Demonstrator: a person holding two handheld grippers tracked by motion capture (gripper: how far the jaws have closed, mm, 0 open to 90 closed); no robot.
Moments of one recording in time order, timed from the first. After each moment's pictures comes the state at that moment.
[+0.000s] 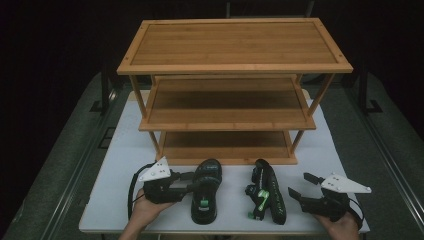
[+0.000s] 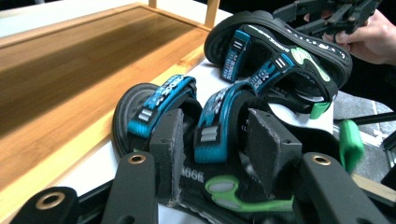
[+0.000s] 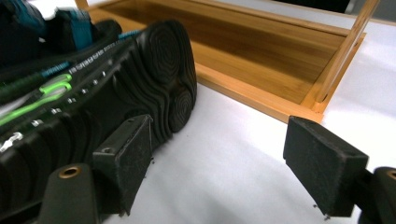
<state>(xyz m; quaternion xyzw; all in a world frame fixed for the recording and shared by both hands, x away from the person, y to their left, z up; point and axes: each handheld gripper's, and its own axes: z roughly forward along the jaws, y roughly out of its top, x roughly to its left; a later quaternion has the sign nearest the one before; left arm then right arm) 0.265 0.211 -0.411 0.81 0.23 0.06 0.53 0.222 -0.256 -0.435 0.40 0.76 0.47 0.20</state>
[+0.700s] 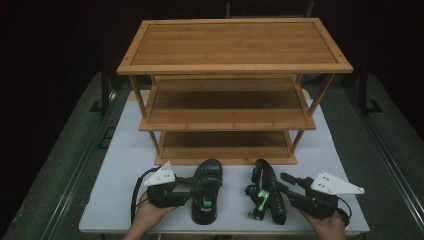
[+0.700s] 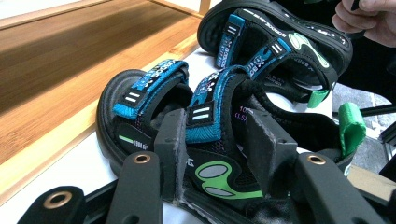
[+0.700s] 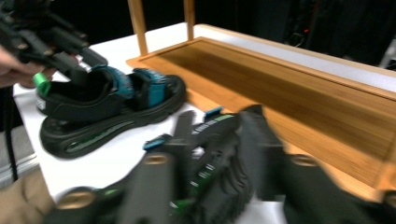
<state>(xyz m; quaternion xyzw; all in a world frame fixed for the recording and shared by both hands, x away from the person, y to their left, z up) 0.260 0.204 -0.419 0.82 0.23 0.06 0.52 0.214 -0.210 -0.401 0.33 0.75 0.54 0.19</state>
